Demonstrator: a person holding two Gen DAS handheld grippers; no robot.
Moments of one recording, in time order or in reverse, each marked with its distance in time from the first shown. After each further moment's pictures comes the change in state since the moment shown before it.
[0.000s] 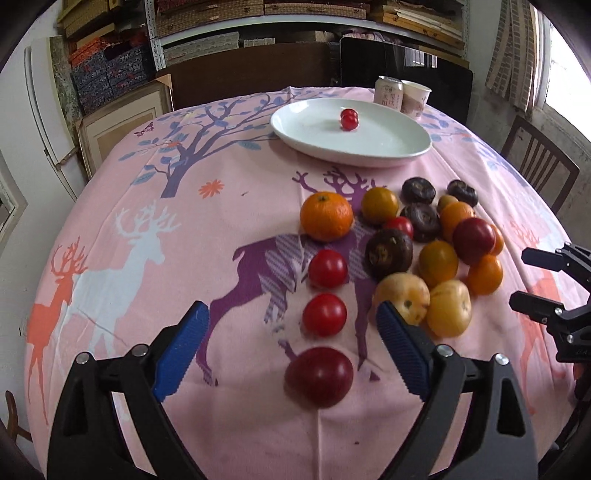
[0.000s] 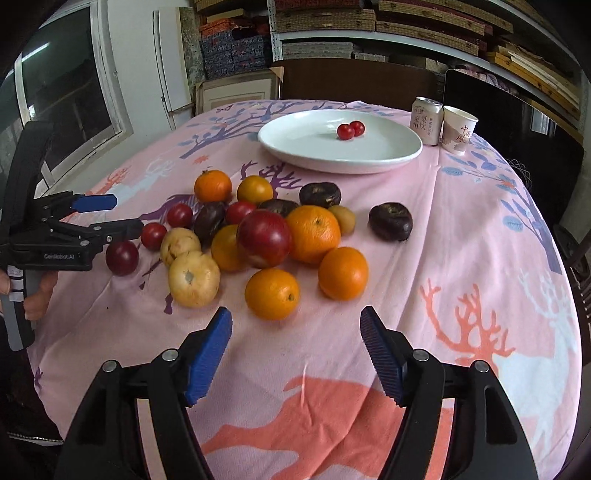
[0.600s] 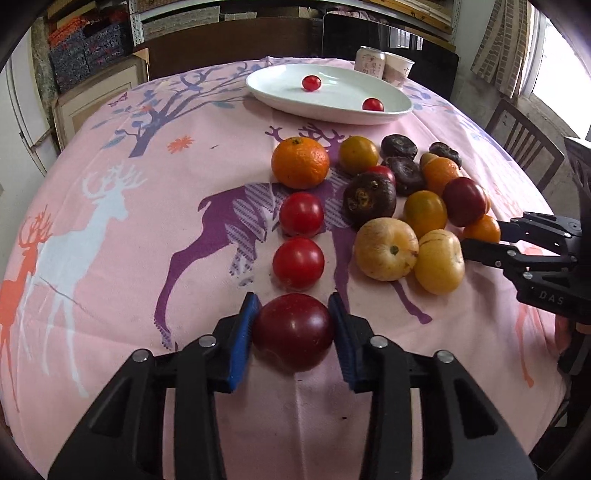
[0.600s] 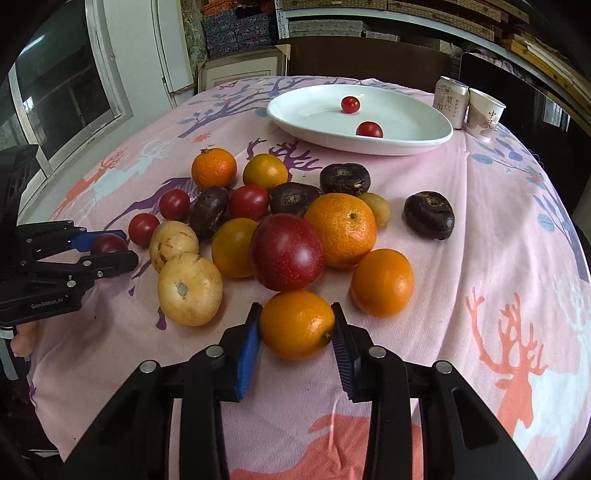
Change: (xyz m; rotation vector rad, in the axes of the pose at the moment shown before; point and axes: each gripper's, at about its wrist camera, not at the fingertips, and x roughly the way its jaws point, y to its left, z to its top) left arm 0.016 -0.002 -0.019 0.005 0.087 -0.093; right arm 0.035 0.009 0.015 0.000 0.076 0.020
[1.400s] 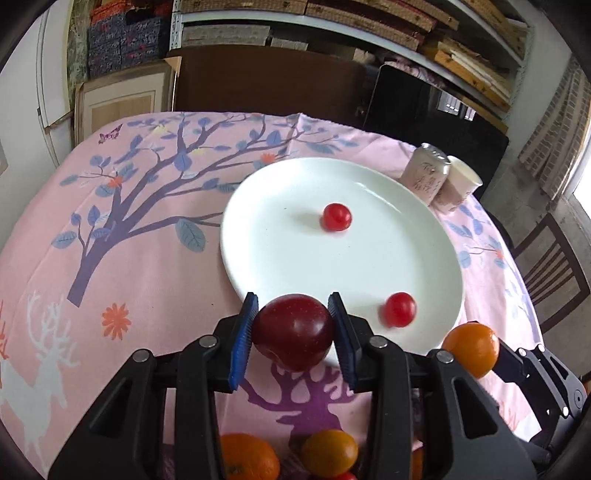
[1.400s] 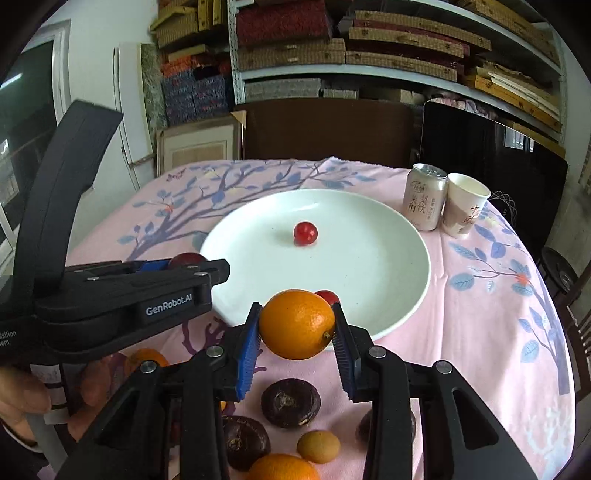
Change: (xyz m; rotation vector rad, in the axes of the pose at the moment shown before) left arm 0.086 -0.006 0.204 -0.269 -0.109 0.023; right arm 0.034 -0.030 0.141 0.063 -0.208 -0.132
